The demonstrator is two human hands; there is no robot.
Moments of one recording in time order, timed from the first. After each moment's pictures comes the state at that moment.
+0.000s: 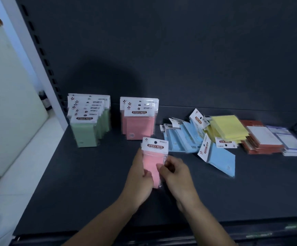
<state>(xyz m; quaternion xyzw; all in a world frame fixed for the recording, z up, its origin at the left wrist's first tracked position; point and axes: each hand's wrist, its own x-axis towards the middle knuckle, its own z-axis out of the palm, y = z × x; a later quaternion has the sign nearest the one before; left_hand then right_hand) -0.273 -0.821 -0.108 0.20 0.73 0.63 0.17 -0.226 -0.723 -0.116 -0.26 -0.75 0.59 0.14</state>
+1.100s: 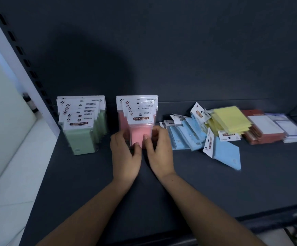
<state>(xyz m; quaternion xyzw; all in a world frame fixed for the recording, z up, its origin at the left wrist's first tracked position) -0.359 -0.815 -0.152 0.19 0.83 0.52 -0.07 -0.314 -0.728 -0.144 -0.20 -0.82 0.42 0.32</state>
